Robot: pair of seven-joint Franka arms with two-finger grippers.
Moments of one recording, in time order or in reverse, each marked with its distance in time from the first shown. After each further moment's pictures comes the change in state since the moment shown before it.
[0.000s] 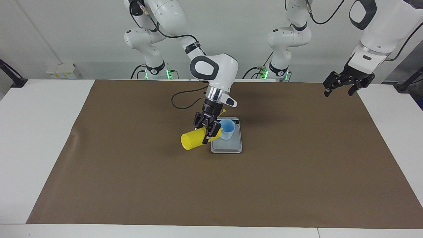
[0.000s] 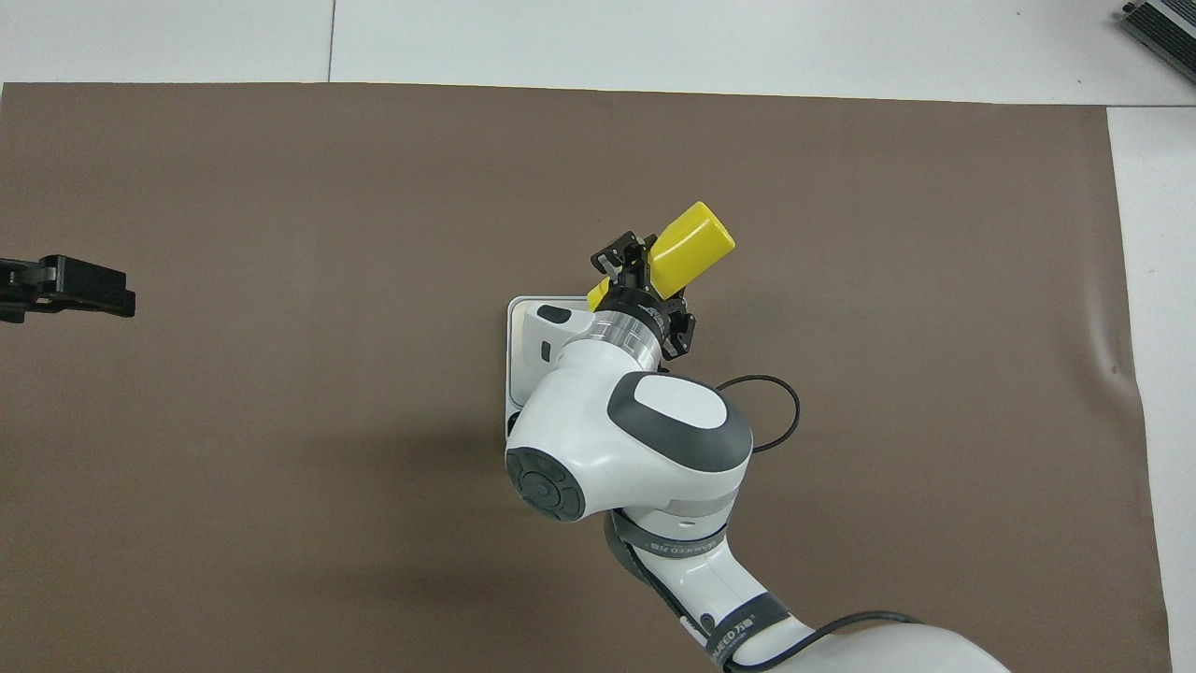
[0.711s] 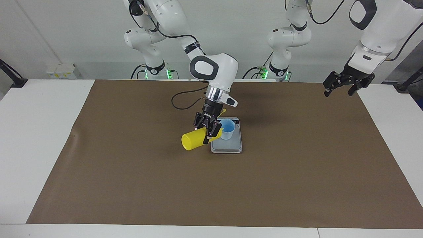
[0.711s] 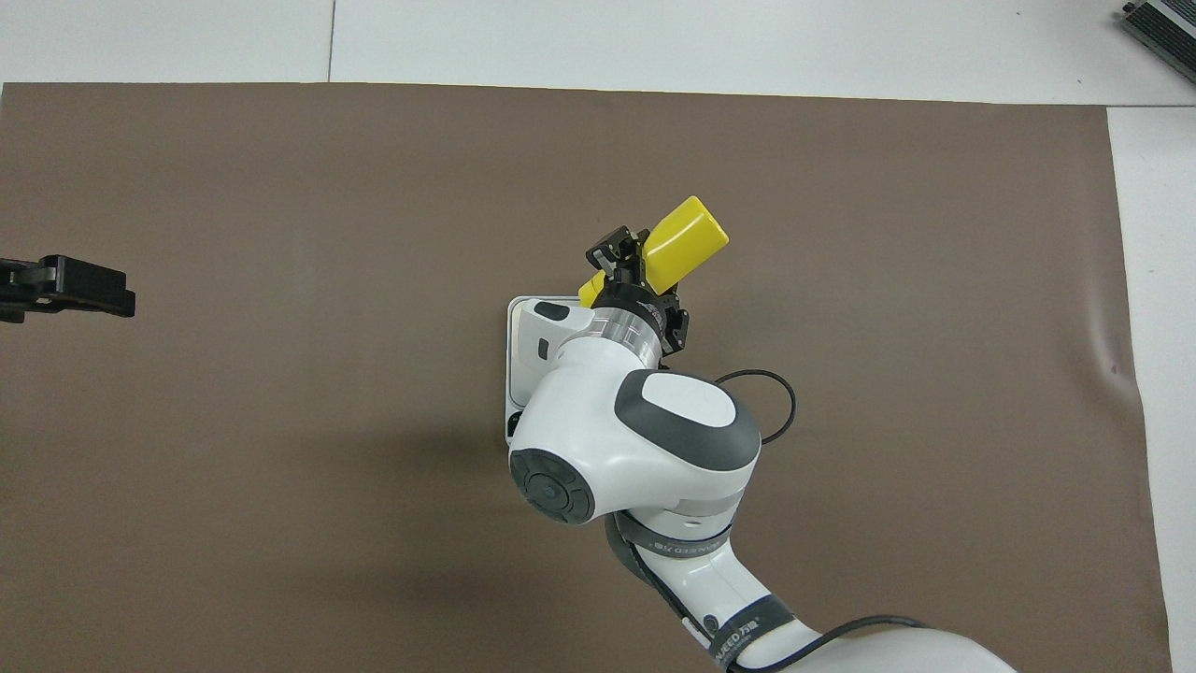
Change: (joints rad) left arm 0.000 0.000 0.000 0.000 0.000 0.000 0.000; right arm -0.009 -0.017 -0.001 0.005 0.055 0.050 0.001
